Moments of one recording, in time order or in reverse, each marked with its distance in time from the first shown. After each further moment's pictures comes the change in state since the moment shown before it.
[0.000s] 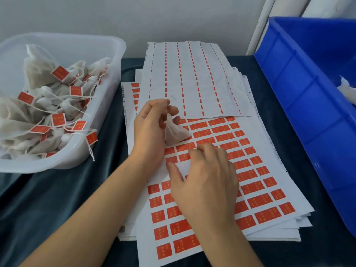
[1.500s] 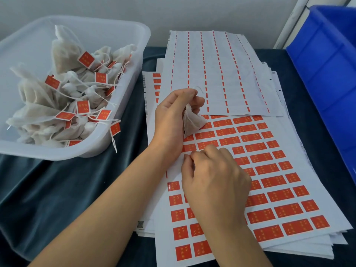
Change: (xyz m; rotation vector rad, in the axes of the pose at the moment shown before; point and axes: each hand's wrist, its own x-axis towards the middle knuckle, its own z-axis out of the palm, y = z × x) left_hand 0.009 0.002 -0.005 0.007 -0.035 0.019; right_hand 0.001 -0.018 0.014 0.082 0.104 -0.153
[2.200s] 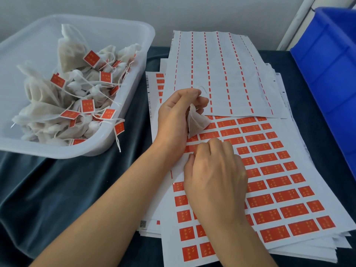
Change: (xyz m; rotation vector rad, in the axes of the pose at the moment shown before) left_hand 0.000 0.003 0.001 -0.042 -0.037 0.022; right_hand 0.005 -0.003 0.007 -0.106 -0.051 -0.038
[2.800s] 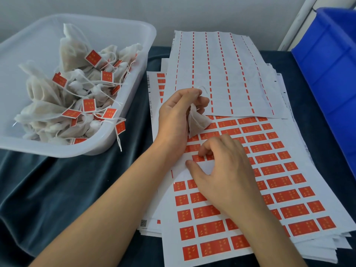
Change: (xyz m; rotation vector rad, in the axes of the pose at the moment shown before) left_hand 0.000 0.000 -0.003 0.006 -0.004 0.006; right_hand 0.018 0.035 0.001 0.305 -0.244 -0.007
